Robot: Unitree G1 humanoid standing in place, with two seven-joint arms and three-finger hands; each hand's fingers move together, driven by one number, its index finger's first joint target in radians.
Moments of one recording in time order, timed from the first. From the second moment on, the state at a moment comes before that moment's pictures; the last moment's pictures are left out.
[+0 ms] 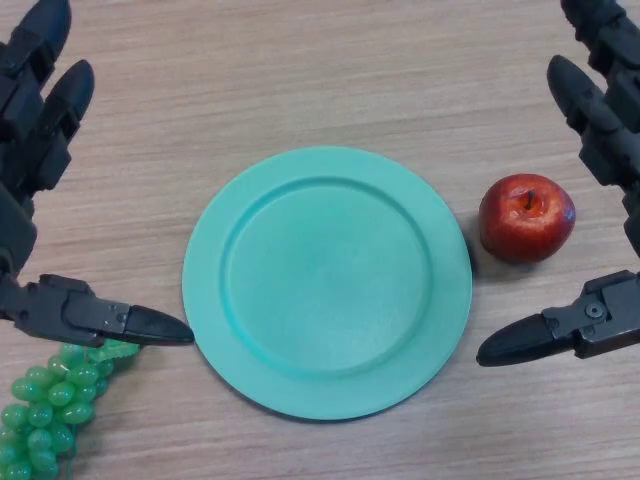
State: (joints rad) left arm -0.03 0.31 0.33 -0.80 -0.26 0.47 -0.24; right arm -0.13 -0.28 -0.08 -0.99 0.16 0.75 0.12
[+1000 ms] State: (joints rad) left arm 0.16 0.23 0.49 -0.74 0.00 0.32 -0.43; right arm -0.13 -0.26 0.00 -0.99 0.14 0.76 0.10
